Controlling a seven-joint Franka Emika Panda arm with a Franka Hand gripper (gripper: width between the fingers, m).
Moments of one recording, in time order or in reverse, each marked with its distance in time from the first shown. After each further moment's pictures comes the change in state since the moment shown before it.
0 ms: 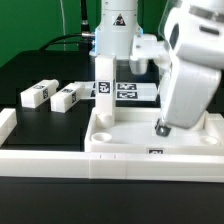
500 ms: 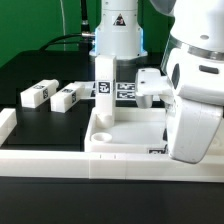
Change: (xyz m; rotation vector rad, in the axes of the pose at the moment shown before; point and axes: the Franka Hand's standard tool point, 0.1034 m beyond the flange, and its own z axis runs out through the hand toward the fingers) arm 0.033 0.007 0.044 0.007 0.043 0.010
